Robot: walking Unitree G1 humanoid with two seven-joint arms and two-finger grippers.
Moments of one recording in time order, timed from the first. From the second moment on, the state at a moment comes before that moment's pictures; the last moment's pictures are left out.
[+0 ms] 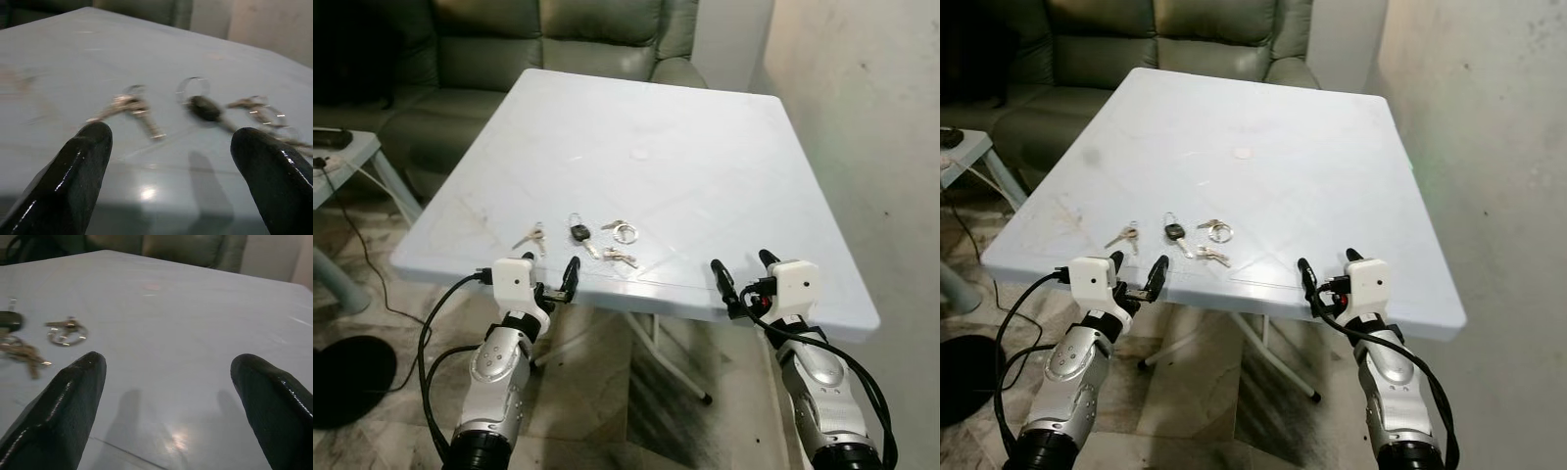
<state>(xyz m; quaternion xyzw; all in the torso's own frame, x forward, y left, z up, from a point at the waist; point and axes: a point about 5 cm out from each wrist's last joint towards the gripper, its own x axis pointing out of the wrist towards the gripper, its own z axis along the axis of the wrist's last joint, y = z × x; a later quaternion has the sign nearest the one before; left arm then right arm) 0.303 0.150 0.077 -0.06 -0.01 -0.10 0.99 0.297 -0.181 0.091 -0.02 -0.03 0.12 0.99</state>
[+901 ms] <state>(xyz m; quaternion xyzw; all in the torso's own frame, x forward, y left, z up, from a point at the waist) 0.303 0.157 0.073 -0.08 -0.01 -0.08 0.99 0.297 -0.176 0.093 -0.03 -0.03 0.13 0.99</state>
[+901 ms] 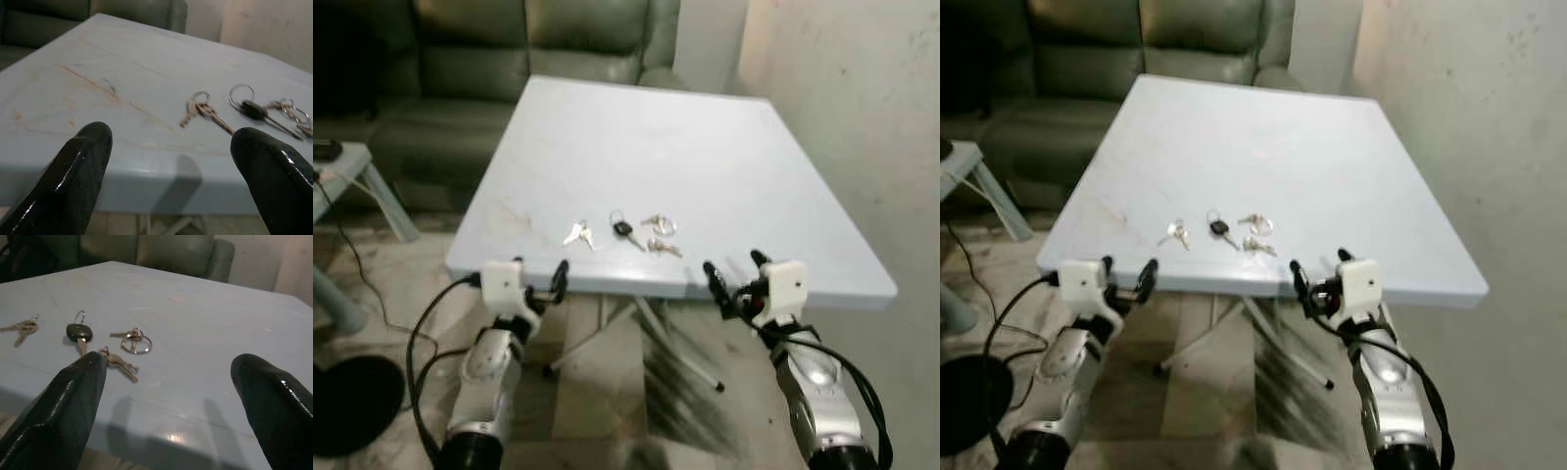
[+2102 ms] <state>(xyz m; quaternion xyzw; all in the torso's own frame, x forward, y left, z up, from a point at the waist) 0.289 0.116 0.079 -0.03 -0.03 -0.18 0.98 0.336 -0.144 0.127 -0.06 -0.04 0.20 0.98</state>
